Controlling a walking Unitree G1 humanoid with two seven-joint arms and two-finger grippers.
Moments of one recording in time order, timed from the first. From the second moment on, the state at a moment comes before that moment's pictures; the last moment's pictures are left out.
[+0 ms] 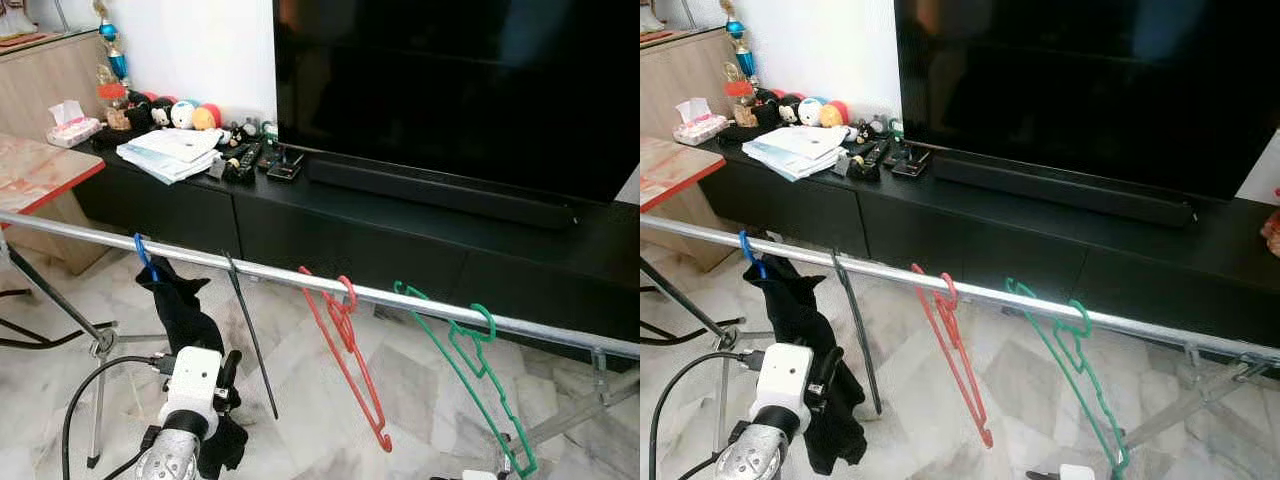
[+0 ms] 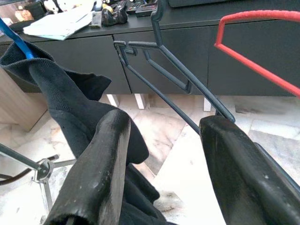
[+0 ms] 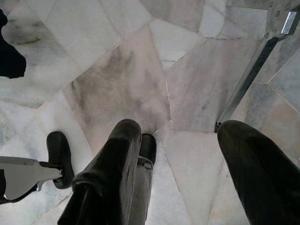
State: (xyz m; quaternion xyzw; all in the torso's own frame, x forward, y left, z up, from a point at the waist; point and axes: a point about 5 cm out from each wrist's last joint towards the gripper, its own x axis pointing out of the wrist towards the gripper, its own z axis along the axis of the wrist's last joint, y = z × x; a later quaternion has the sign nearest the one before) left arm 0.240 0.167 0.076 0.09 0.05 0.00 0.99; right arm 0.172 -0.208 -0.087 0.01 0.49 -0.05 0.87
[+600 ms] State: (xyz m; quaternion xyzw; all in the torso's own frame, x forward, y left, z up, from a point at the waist) left arm 0.243 0.166 0.080 0.09 0.04 0.00 0.99; right arm 0.170 -0.206 -0.088 0.01 0.49 -0.04 0.87
